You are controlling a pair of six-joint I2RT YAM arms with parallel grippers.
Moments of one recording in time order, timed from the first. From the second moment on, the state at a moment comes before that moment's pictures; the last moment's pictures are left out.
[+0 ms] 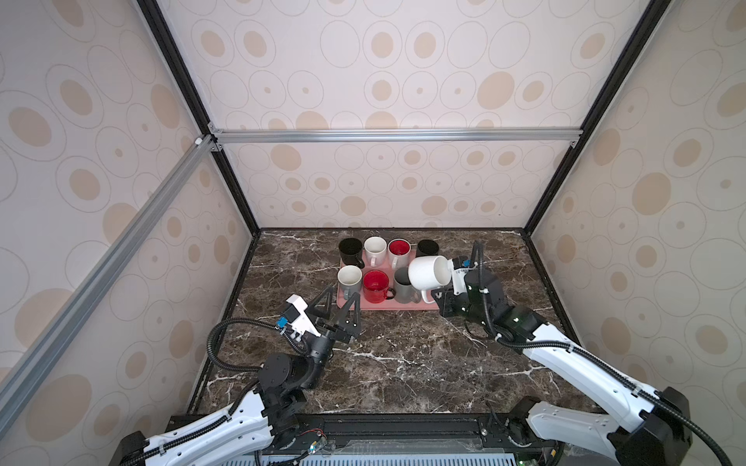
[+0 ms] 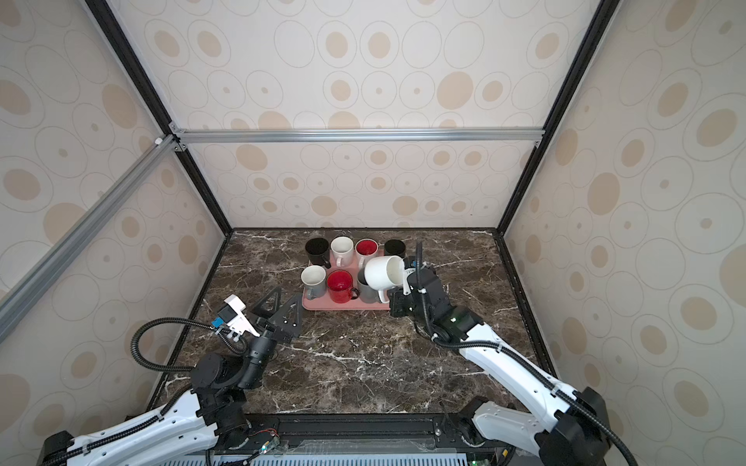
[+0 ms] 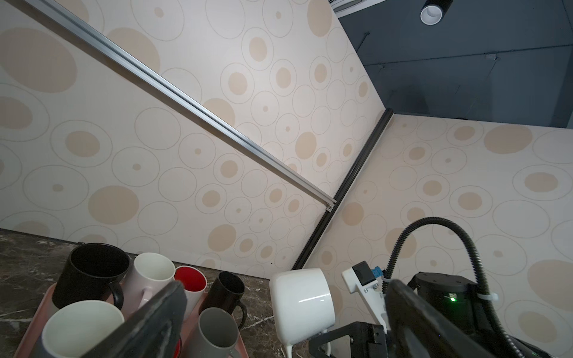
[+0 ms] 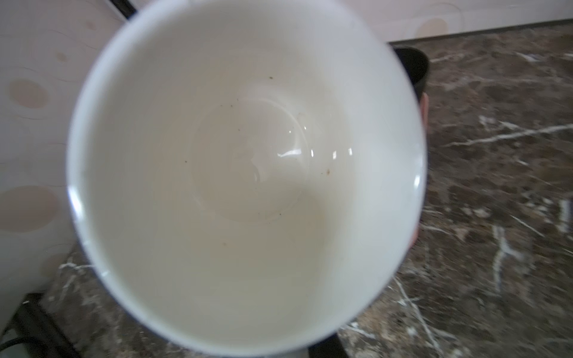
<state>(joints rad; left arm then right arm) -0.98 0.60 0.30 0.74 -0.52 -0.38 0.60 1.16 0.92 -0.41 0.09 0.43</state>
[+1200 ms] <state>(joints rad) -0.98 0.49 0.25 0.68 -0.57 -0.38 0.54 1.82 1.31 -0.77 0.34 0.18</state>
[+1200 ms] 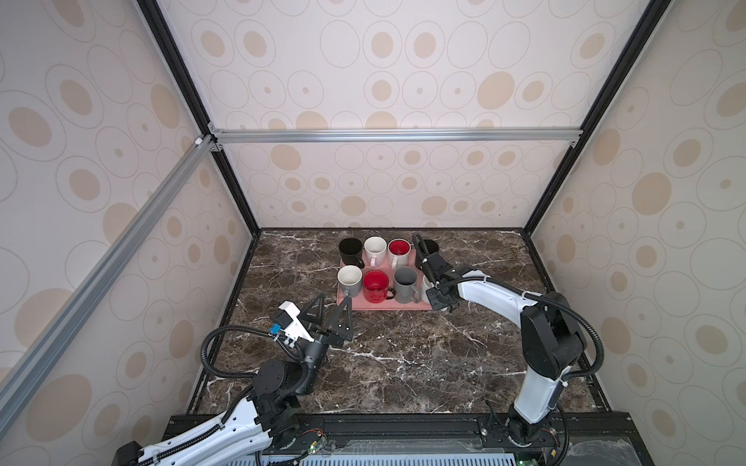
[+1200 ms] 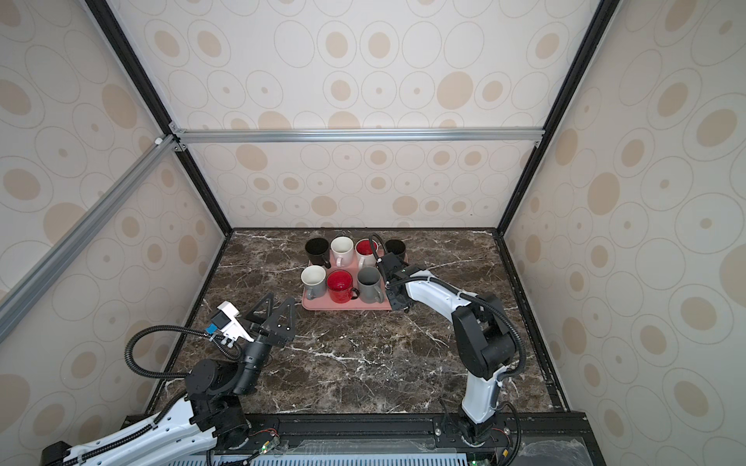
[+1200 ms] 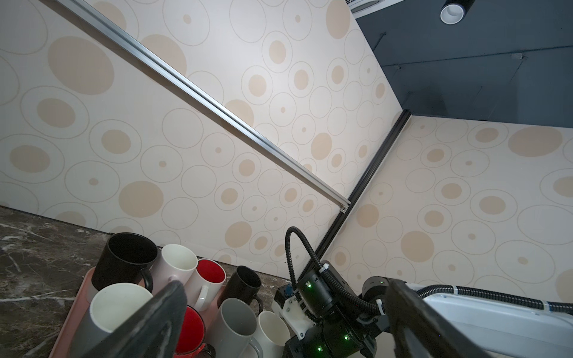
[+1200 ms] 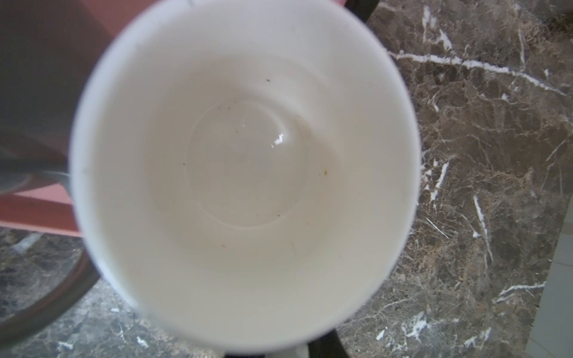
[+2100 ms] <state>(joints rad) -0.98 0.51 0.26 0.63 -0.58 -0.38 0.55 1.73 1.25 -0.69 0.33 0.22</state>
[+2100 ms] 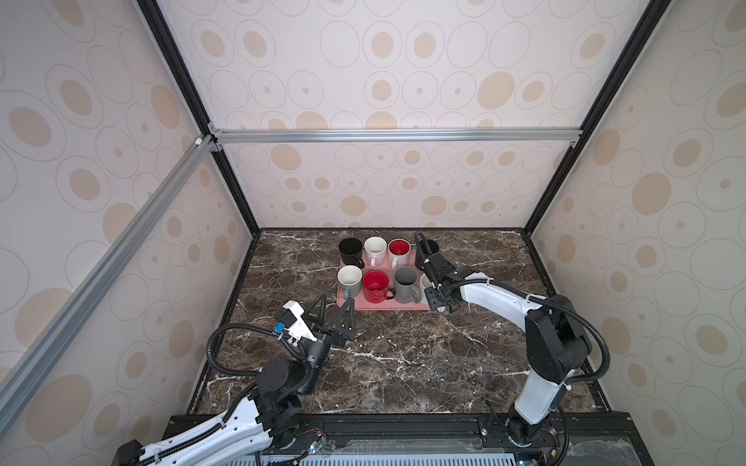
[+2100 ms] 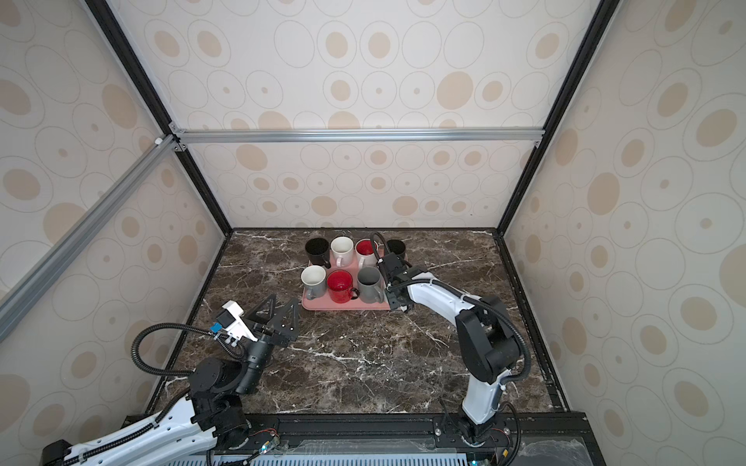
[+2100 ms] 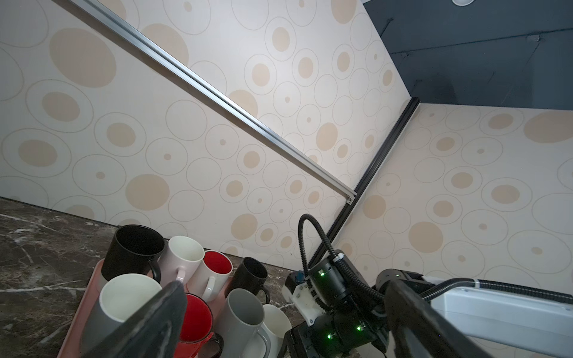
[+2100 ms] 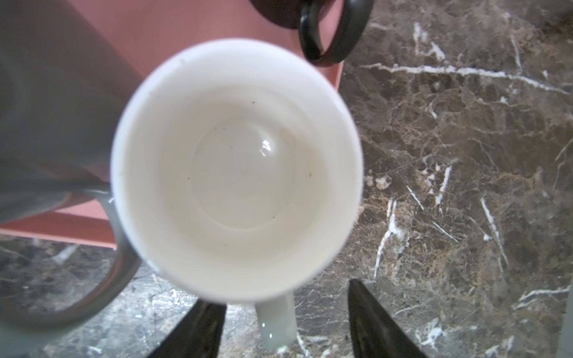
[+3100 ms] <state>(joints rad) -0.28 1.26 0.60 0.38 -0.67 -0.23 0.55 1.17 0.85 -0.35 0.43 0.37</state>
